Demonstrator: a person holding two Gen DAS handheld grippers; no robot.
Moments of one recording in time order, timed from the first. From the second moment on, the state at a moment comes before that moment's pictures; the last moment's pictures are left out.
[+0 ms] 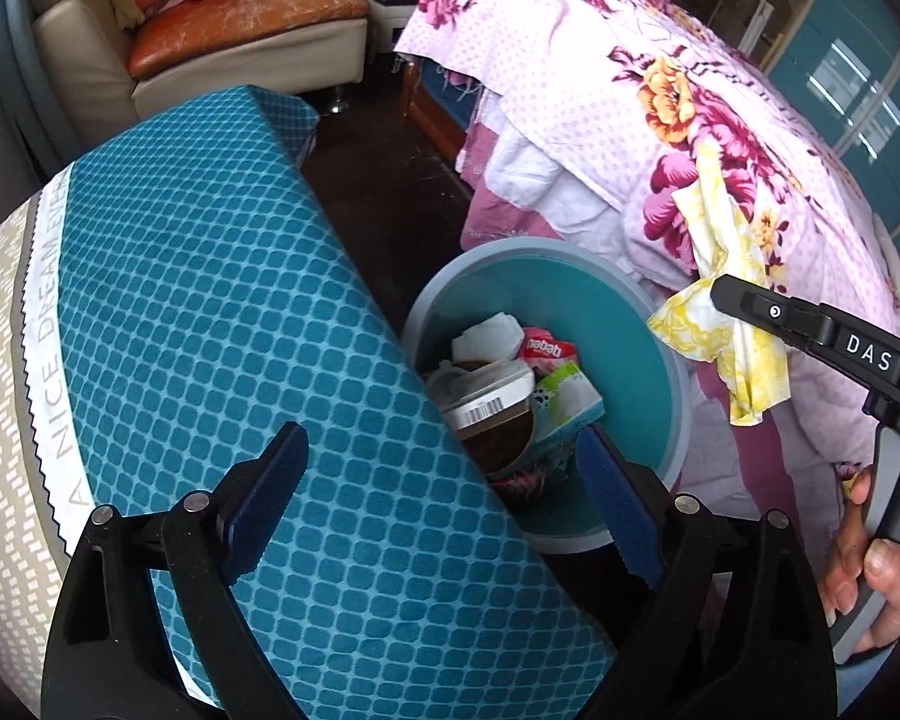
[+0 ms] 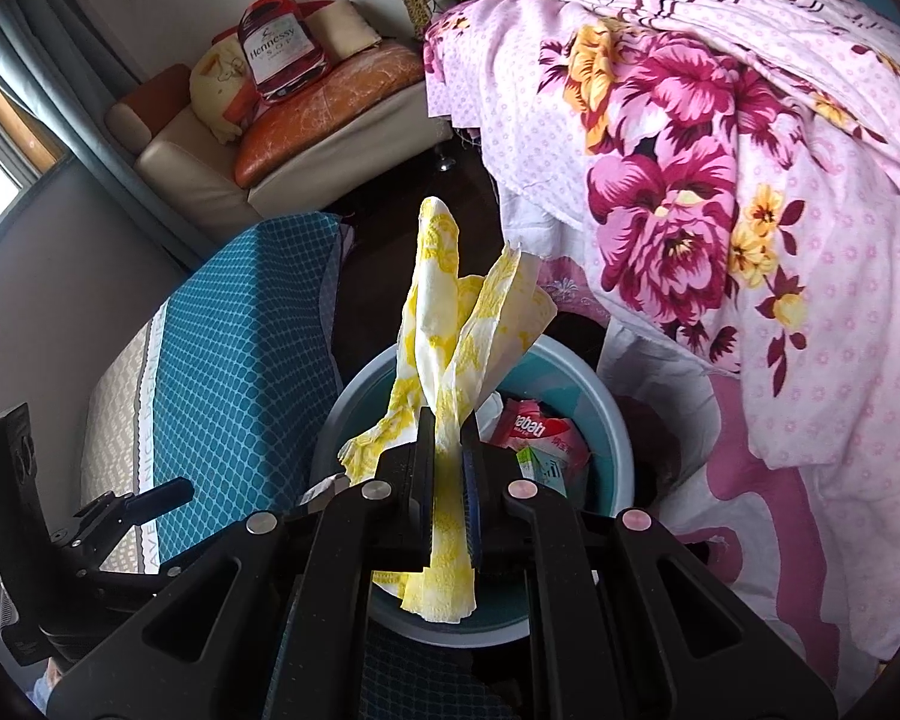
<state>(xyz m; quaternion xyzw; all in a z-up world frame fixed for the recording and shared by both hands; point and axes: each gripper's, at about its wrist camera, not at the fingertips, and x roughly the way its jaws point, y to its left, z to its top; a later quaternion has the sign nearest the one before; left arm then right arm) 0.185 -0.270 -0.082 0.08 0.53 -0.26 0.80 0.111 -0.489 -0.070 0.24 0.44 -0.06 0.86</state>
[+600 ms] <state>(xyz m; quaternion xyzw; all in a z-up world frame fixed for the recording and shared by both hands) 0.196 -0.232 -0.088 0.05 0.54 -0.25 0.80 0.129 -0.461 -0.077 0.23 0.46 -0.06 0.85</state>
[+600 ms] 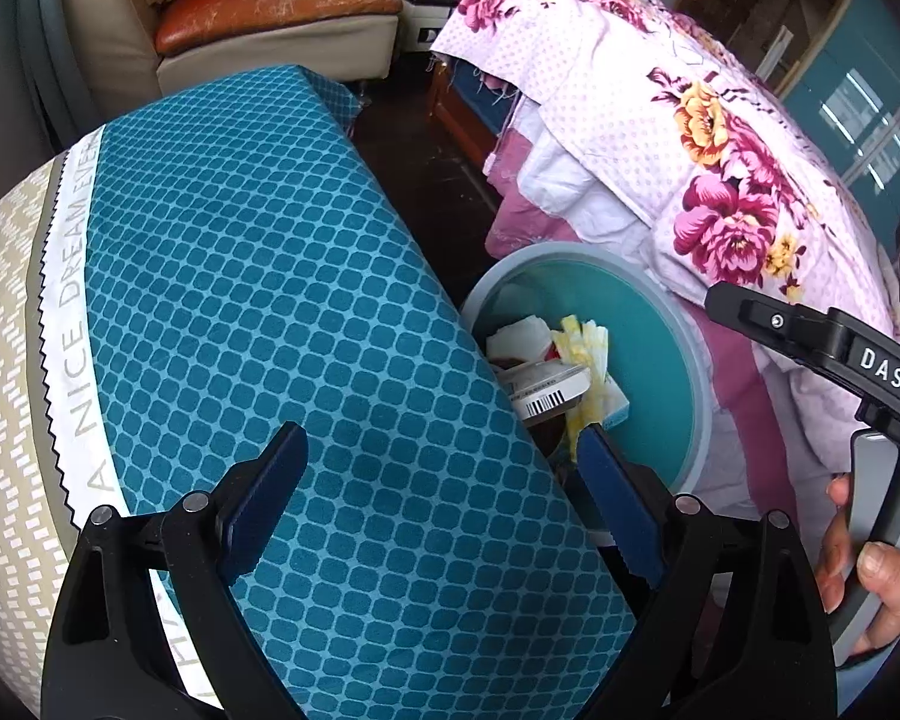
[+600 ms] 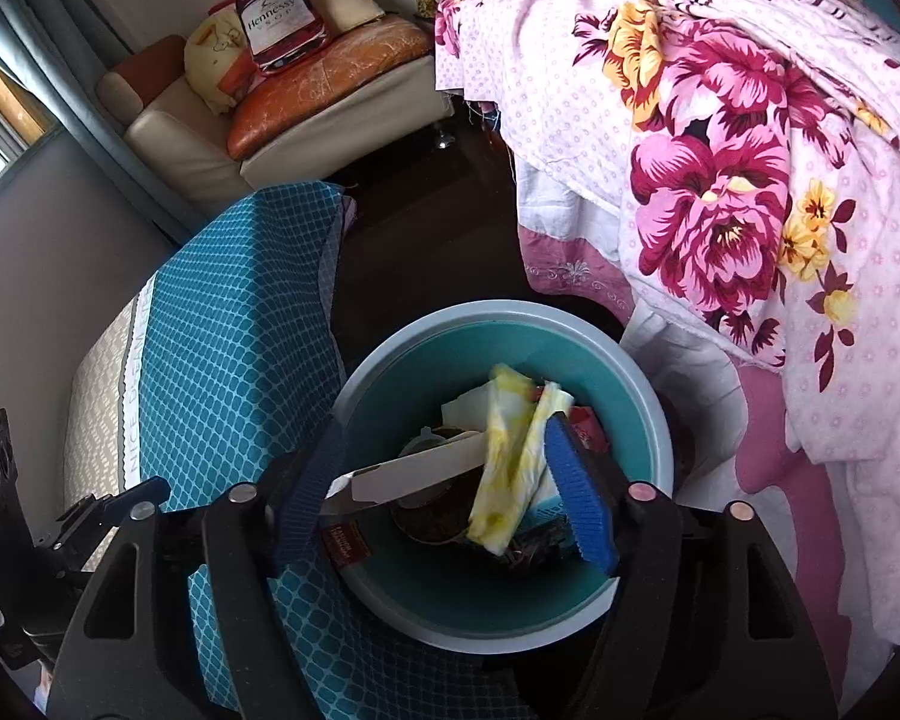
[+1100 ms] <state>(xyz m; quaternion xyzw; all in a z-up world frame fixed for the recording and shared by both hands) 0.182 -0.211 -0.065 0.04 0.52 -0.24 0.82 0.111 -0.443 -0.050 0.21 0.46 -0.07 0.86</state>
